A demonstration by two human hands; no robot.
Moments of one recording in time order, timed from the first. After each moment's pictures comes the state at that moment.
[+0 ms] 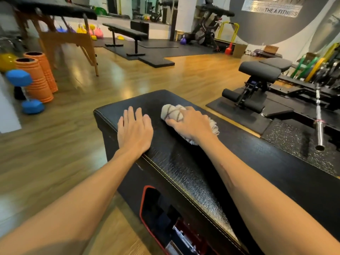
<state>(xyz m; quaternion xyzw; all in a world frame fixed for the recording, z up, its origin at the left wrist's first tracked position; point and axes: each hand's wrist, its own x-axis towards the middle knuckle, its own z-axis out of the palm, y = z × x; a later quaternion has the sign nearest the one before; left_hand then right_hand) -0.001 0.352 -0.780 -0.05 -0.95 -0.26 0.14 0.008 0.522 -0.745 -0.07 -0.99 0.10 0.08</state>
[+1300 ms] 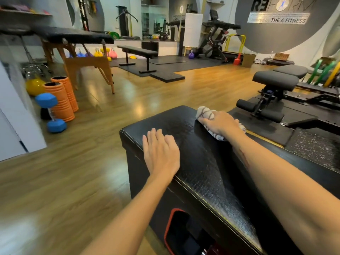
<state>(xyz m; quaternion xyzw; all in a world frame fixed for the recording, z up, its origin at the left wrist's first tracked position) -0.001 0.352 -0.788 -0.02 -0.91 -0.36 0.18 -0.073 0.563 -0.734 -0.16 -0.97 0.15 0.05</state>
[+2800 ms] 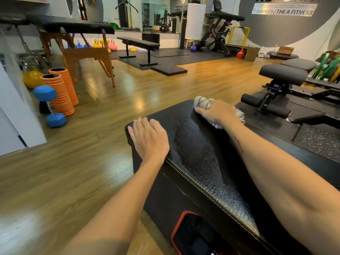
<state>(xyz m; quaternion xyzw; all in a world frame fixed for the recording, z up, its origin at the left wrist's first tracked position) -0.066 0.315 -0.800 0.07 -0.88 -0.41 0.23 -0.126 0.538 -0.742 -0.15 -0.98 0.10 0.05</state>
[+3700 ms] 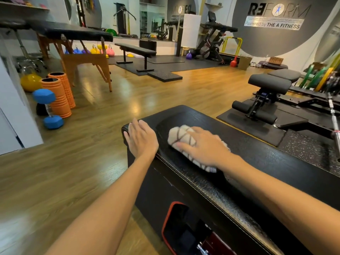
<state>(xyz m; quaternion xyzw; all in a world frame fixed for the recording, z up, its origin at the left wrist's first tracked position) -0.046 0.315 -0.785 0.11 -0.83 -0.50 0.20 0.034 0.479 -0.740 0.03 -0.99 0.11 0.06</state>
